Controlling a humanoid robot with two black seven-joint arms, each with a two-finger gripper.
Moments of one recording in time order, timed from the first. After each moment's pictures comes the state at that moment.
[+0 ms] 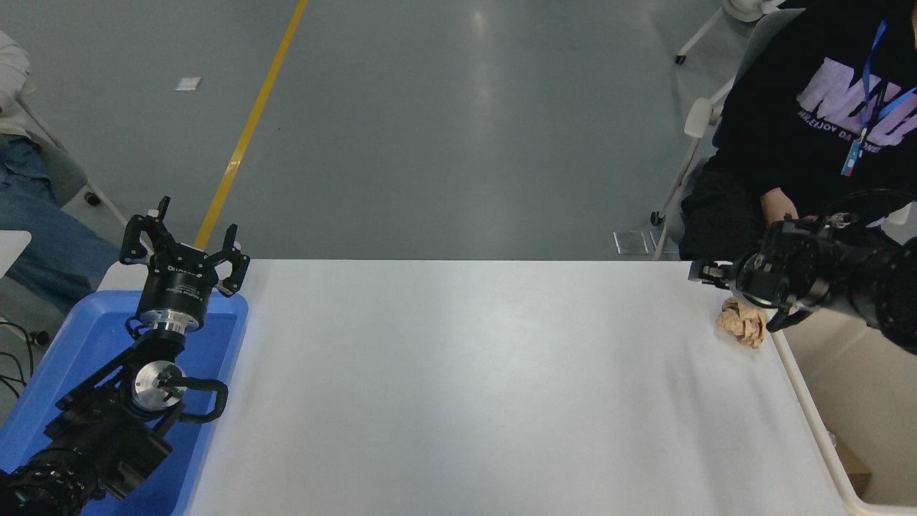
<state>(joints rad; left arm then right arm) -0.60 0.24 -0.90 -0.42 -0.07 -0.57 -0.52 1.25 -0.19 -1.22 0.57 0.00 0.07 -0.20</state>
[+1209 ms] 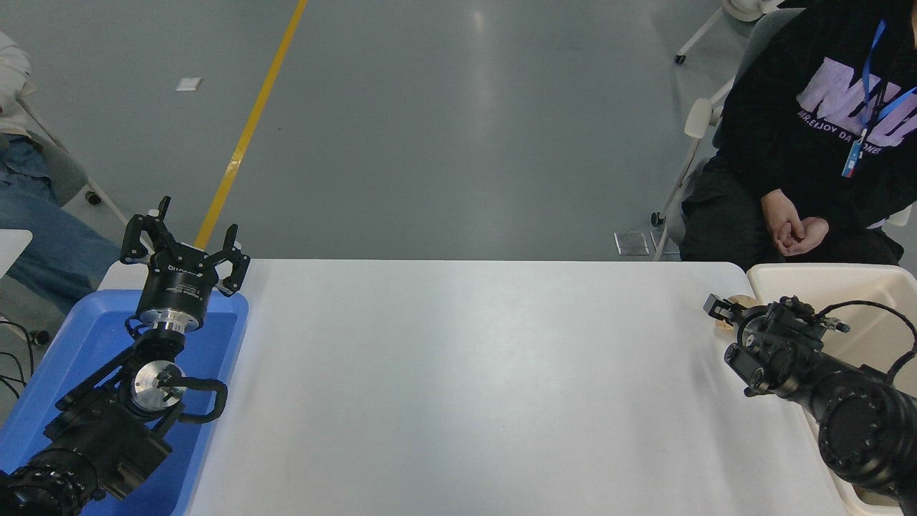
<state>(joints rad) -0.60 0.24 -0.90 -0.42 -0.07 -0.57 -0.52 0.85 -0.13 -0.98 0.13 0.01 -0.12 -0.20</state>
